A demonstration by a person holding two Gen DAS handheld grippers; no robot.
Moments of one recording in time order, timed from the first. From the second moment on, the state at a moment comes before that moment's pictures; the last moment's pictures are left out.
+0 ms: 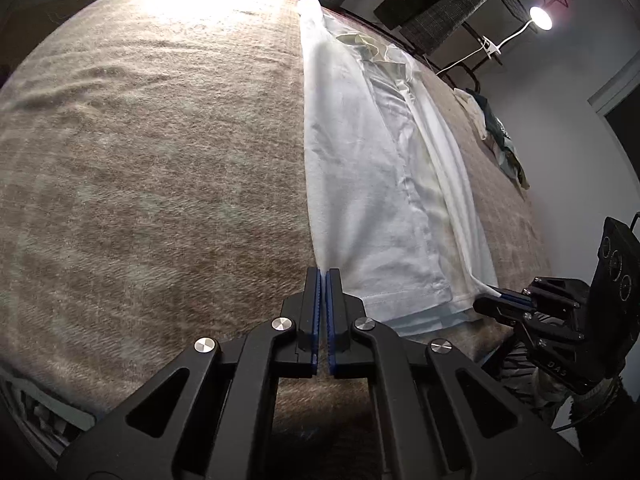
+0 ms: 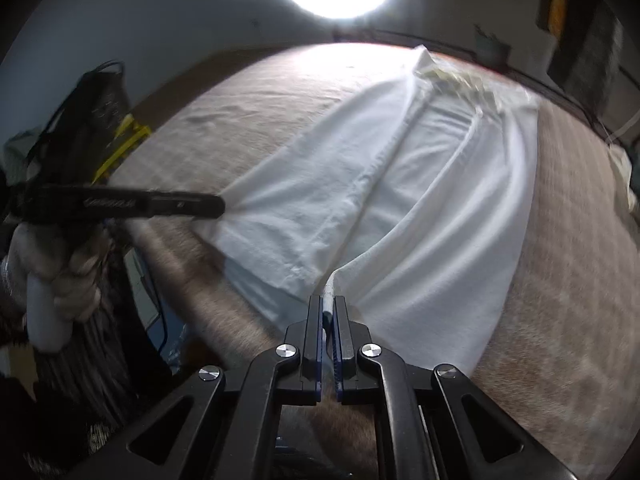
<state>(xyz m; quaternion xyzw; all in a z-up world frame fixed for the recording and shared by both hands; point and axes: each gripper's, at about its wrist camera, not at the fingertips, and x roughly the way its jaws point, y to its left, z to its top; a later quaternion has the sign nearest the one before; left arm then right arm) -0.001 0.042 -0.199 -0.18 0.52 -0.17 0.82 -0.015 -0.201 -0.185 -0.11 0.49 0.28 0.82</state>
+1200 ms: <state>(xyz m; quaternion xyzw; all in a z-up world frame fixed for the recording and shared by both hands) 0.009 0.049 -0.200 -0.26 0.55 -0.19 0.77 0.006 -0.315 -0.227 0.26 0.57 0.21 0.75</state>
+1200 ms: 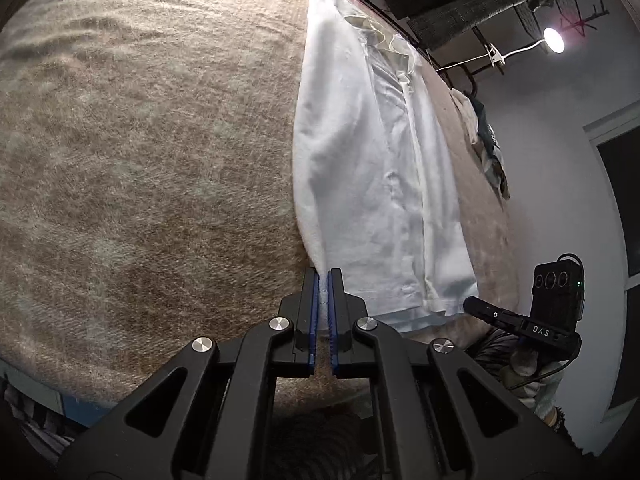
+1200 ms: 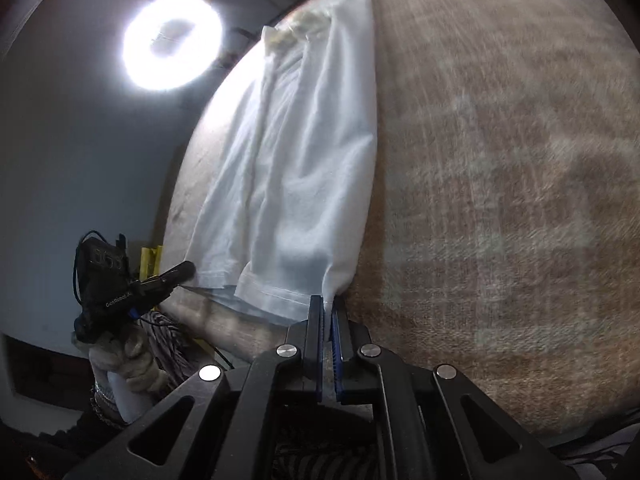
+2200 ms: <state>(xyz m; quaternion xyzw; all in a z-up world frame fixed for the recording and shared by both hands) 0.167 0.037 -0.183 -0.23 0.51 -0.16 0.82 0.160 -0.347 -0.203 0.29 0.52 0.16 0.79</state>
